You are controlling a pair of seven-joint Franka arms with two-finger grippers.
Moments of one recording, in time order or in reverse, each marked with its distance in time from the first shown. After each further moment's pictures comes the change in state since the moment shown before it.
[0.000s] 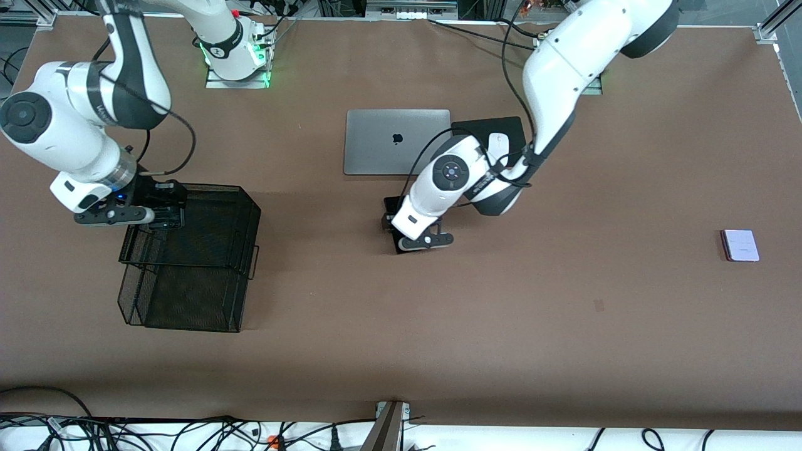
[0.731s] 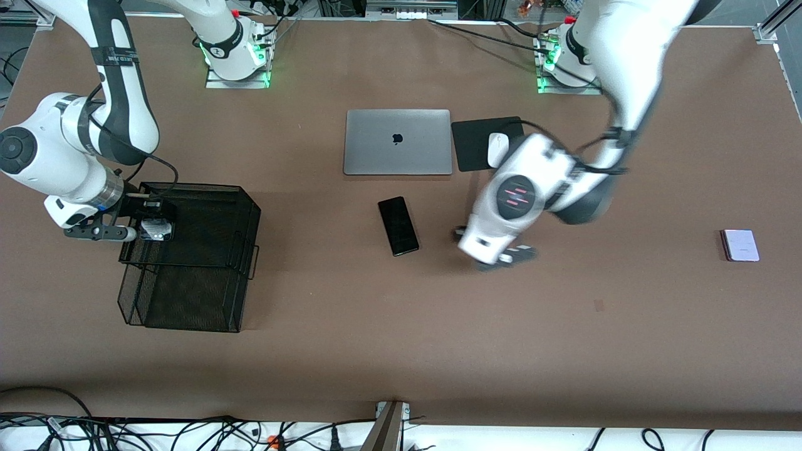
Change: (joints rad) left arm 0.279 -0.248 0.045 0.064 0.060 -0.678 0.222; right arm -0.086 0.141 -0.007 0.057 0.138 0.033 -0.077
